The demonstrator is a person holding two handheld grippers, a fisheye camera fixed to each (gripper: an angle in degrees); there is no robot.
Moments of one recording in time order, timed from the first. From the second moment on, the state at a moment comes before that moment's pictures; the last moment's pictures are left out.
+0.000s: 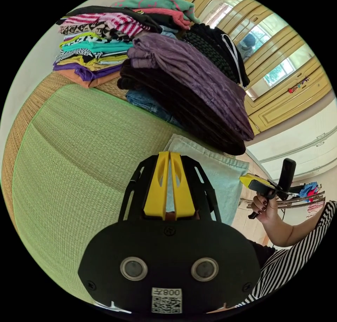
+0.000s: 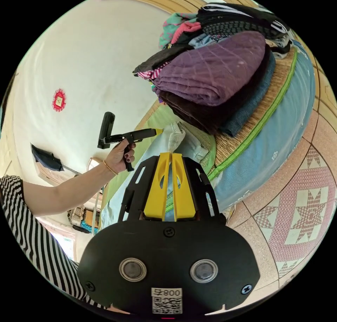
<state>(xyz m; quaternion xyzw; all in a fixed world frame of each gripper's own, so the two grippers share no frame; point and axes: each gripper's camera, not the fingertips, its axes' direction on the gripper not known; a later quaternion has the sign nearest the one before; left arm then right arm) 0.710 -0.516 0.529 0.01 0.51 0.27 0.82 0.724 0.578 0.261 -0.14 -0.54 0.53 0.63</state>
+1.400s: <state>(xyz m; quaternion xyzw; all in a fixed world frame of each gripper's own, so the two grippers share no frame) 0.043 -0.248 0.511 -0.06 0.43 -0.12 0.89 0.352 0.284 0.242 -0.04 -0.75 0.11 0.65</state>
